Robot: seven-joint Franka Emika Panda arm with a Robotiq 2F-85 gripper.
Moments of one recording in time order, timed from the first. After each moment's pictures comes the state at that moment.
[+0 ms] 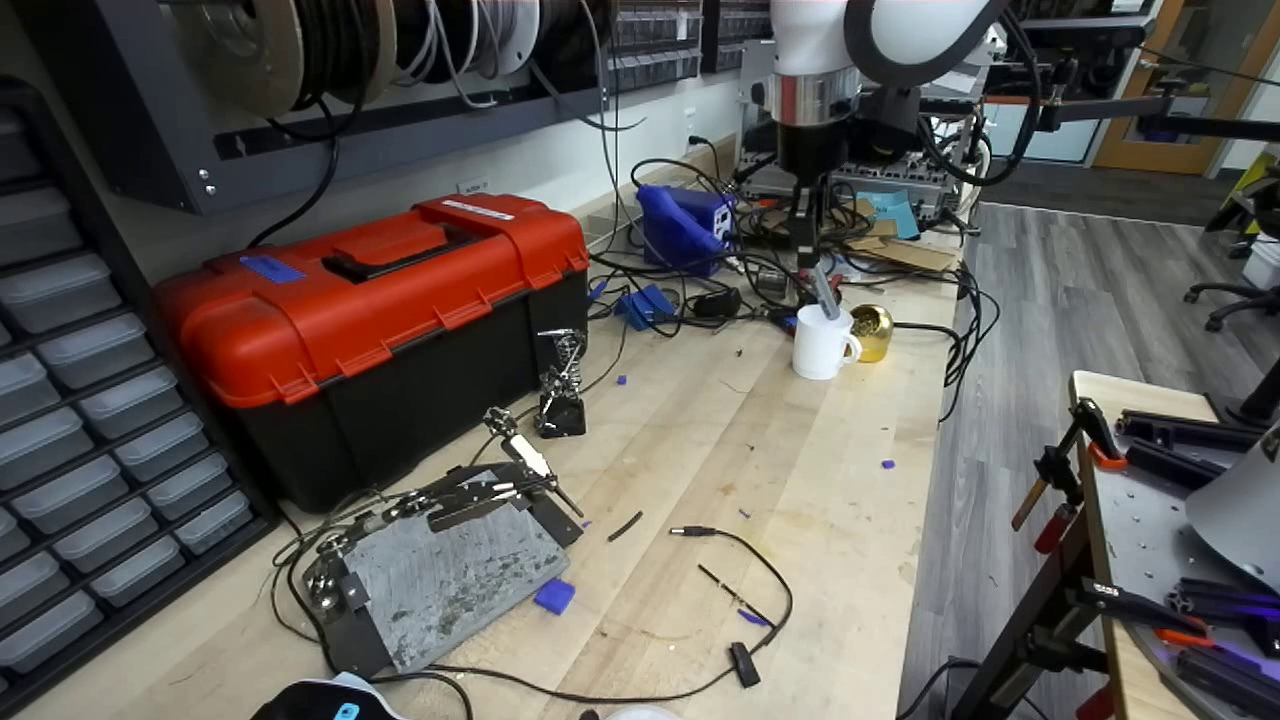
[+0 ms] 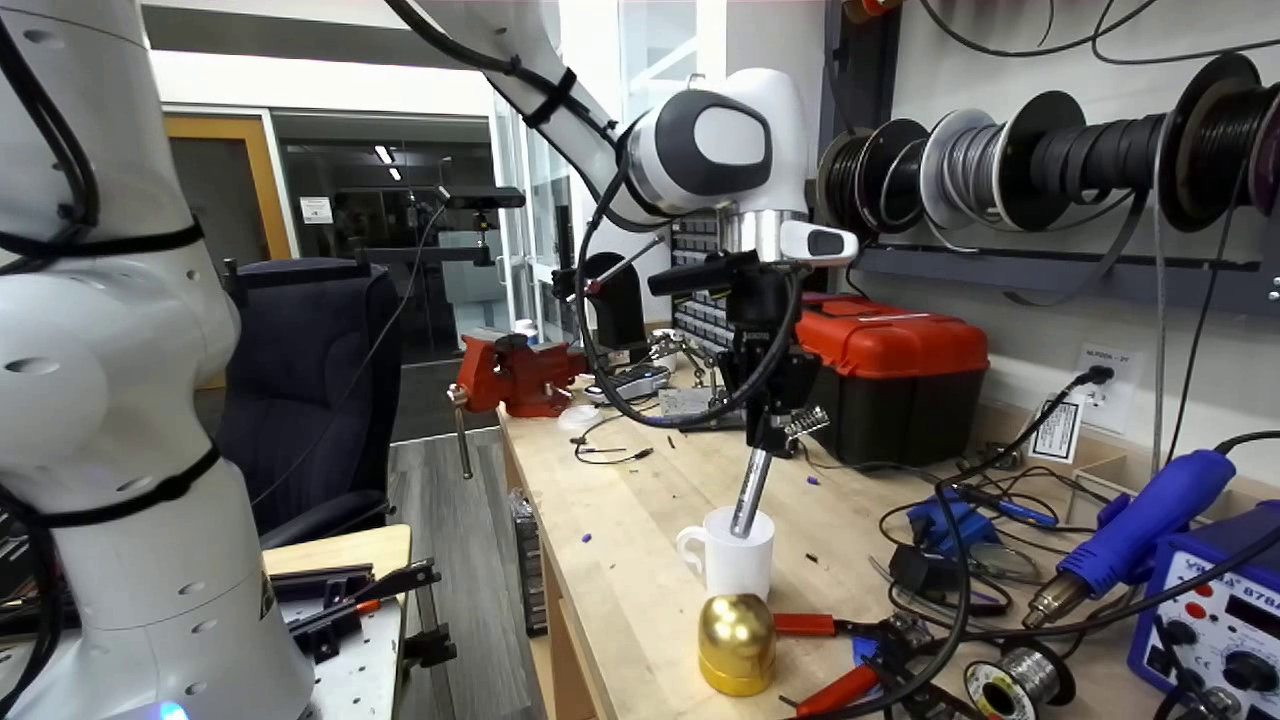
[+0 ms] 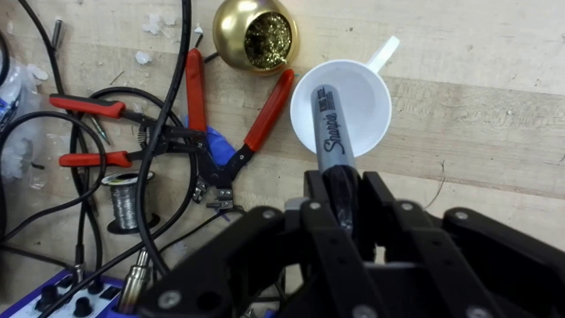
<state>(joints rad) -0.01 0.03 -0.03 -2.22 -0.24 2.20 0.00</state>
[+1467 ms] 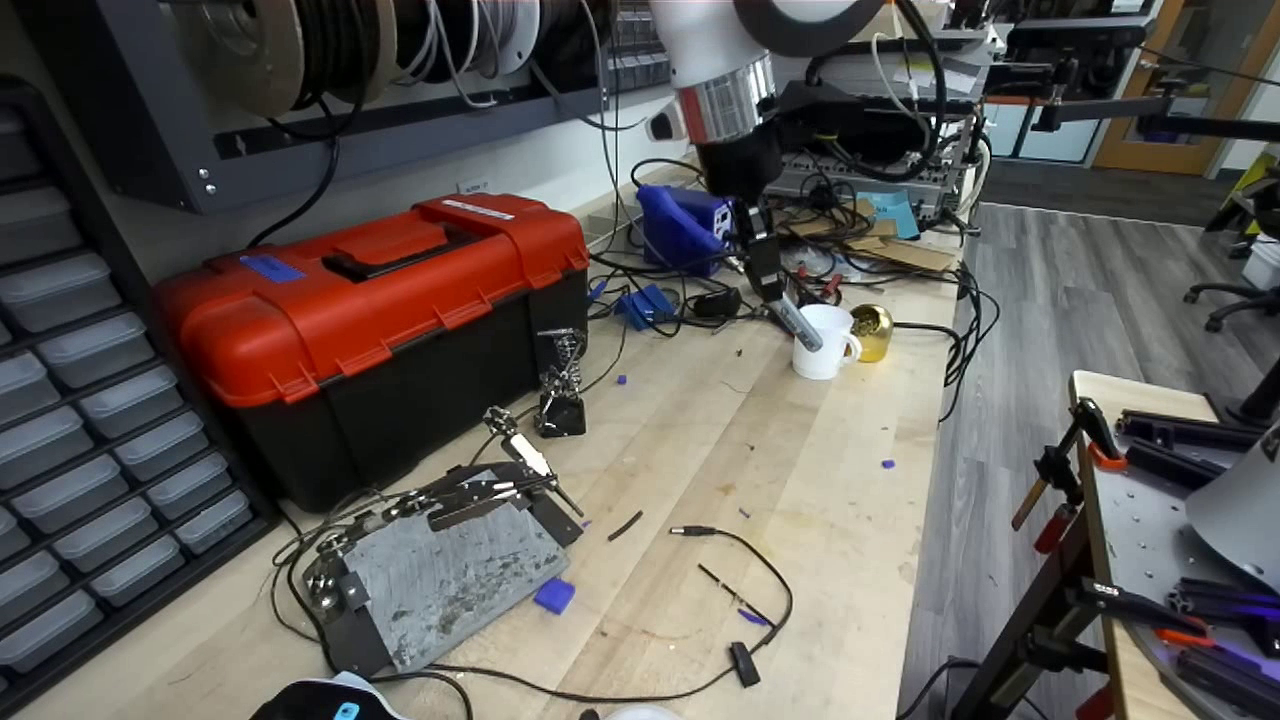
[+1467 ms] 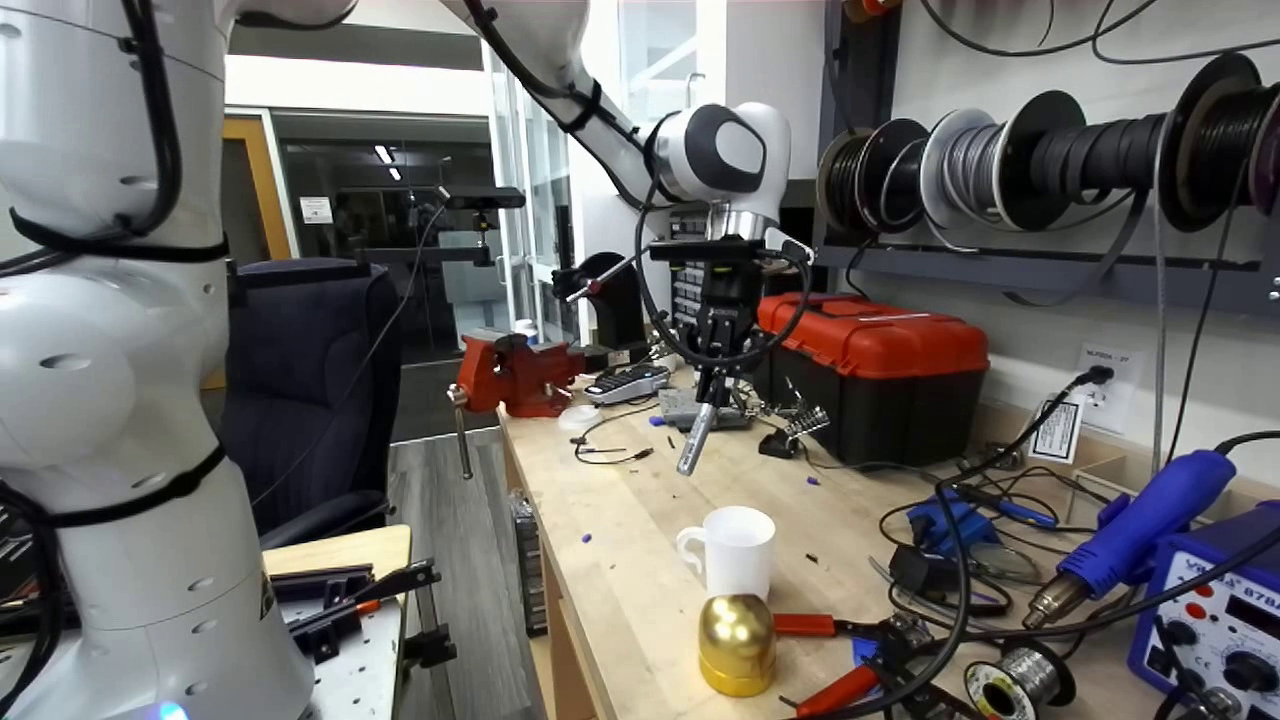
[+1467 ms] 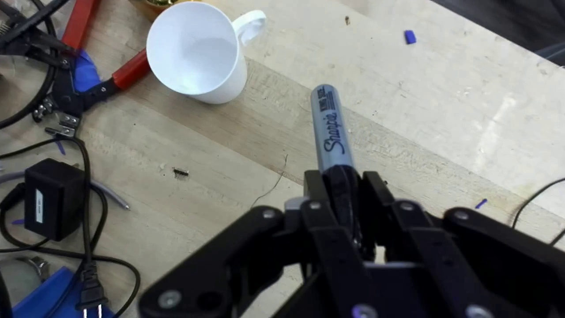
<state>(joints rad) 0.08 0.23 0.10 -1.90 -0.15 1.85 -0.22</state>
